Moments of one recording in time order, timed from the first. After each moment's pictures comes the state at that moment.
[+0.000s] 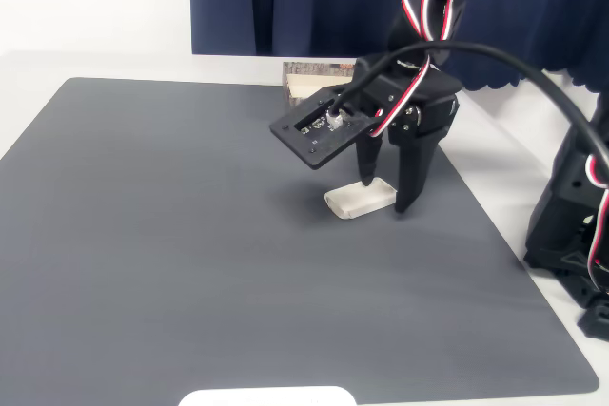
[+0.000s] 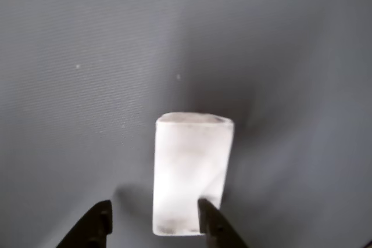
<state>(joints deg) 45.0 113.0 132.4 64.0 -67.3</state>
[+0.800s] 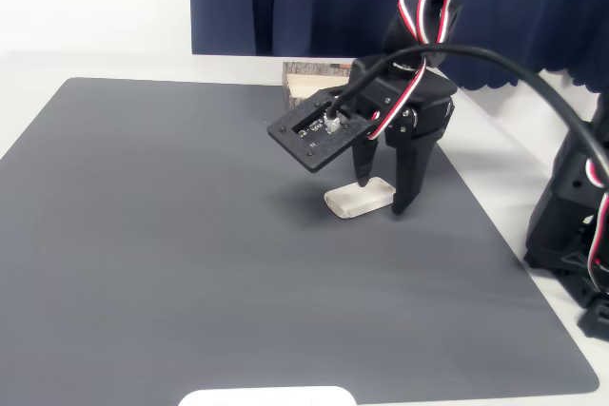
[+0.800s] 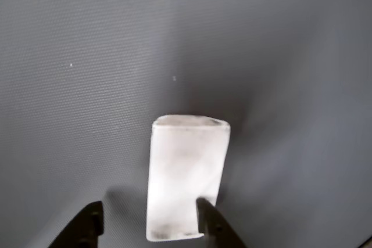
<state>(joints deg) 45.0 111.8 131.9 62.6 -69.4</state>
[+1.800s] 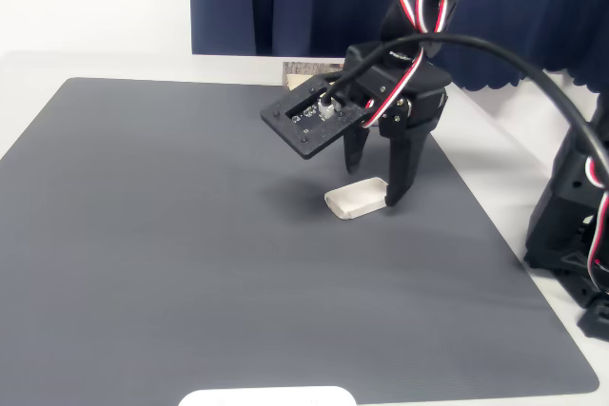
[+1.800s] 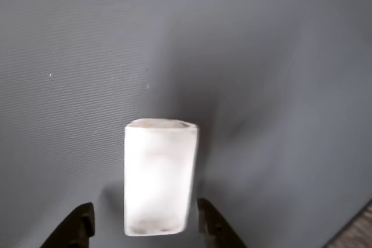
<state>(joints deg) 45.0 113.1 130.8 62.3 -69.6</state>
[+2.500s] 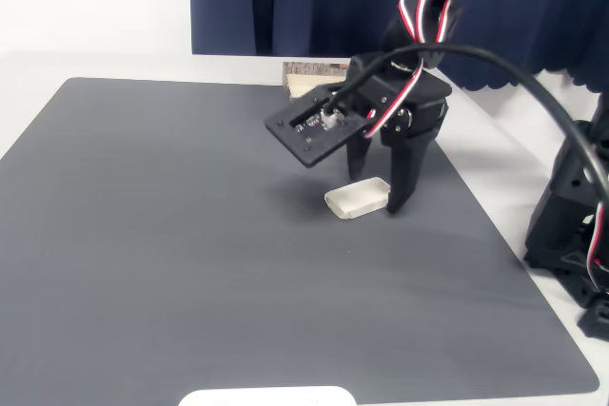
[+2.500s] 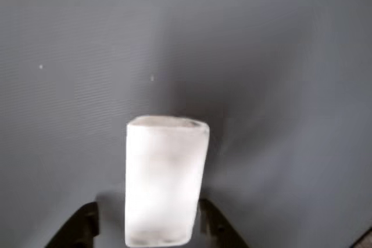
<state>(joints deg) 46.1 112.1 133.7 58.3 -69.8</state>
